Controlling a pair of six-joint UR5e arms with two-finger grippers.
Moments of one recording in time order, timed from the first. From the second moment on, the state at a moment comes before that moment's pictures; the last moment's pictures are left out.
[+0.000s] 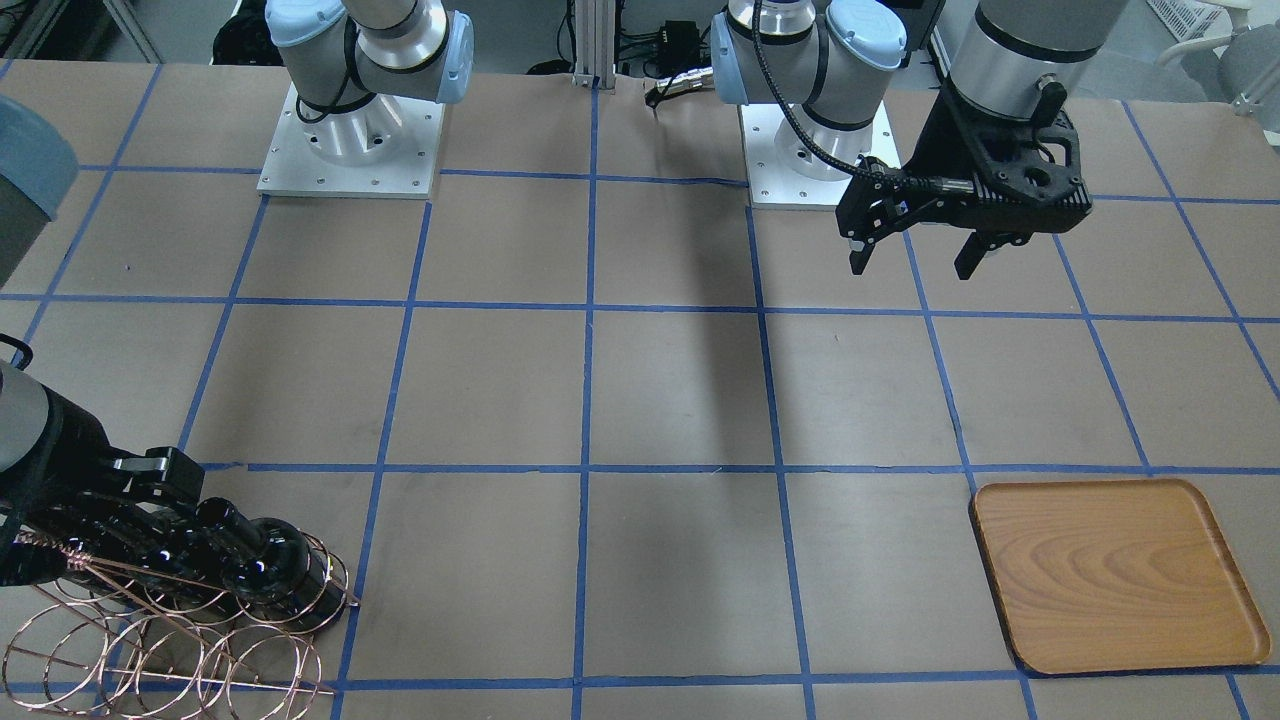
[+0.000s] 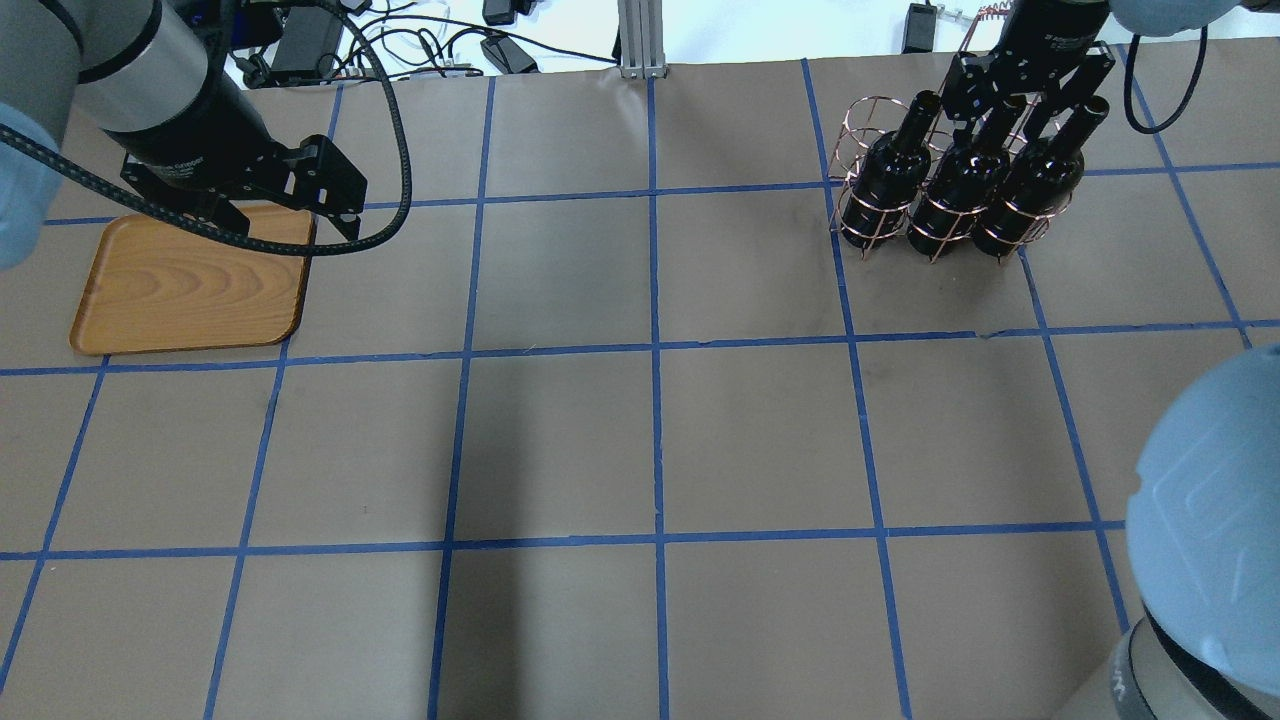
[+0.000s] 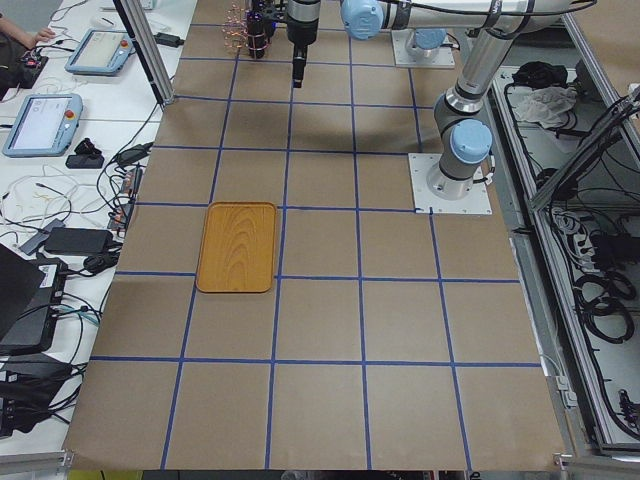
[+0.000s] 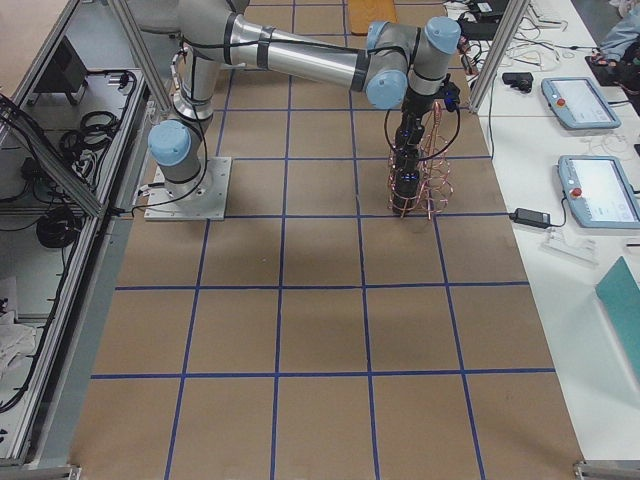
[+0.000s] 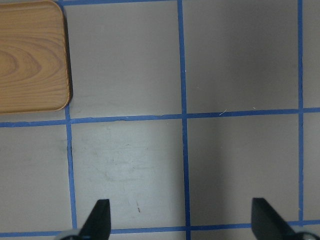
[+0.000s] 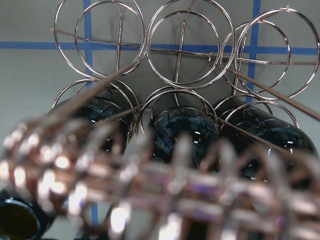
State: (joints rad) left arm -1.50 -1.52 -1.62 -1.47 1.57 0.10; right arm 1.39 -1.13 1.27 -1.68 -1.59 -0.21
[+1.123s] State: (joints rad) left arm -1.50 -1.52 -1.62 -1.47 1.57 0.10; right arm 1.38 -1.31 1.23 -1.59 -1.59 -0.20
